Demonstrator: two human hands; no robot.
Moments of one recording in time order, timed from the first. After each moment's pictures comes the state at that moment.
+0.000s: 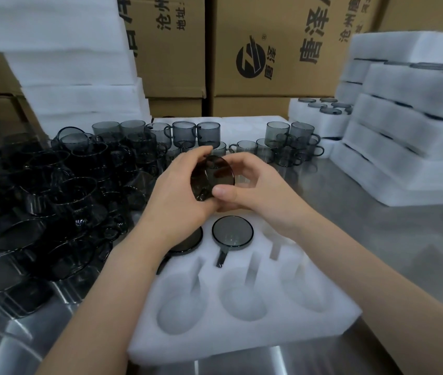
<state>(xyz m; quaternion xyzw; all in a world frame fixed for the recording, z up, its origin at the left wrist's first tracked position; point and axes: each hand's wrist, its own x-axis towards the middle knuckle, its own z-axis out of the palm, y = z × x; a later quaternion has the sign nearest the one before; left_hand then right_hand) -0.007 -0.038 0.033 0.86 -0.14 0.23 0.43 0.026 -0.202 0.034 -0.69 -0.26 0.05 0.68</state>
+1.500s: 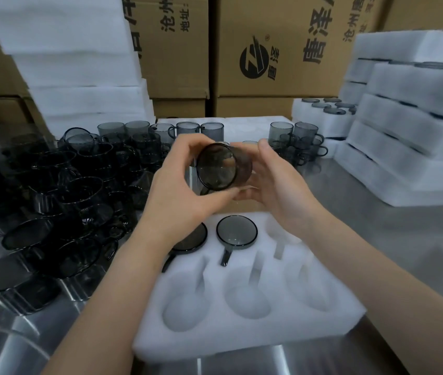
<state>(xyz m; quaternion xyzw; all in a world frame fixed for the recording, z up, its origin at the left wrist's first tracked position) -0.013 -0.037 0.036 0.78 -0.21 0.30 0.51 0.026 -0.204 0.045 -0.65 -0.19 0.06 0.73</state>
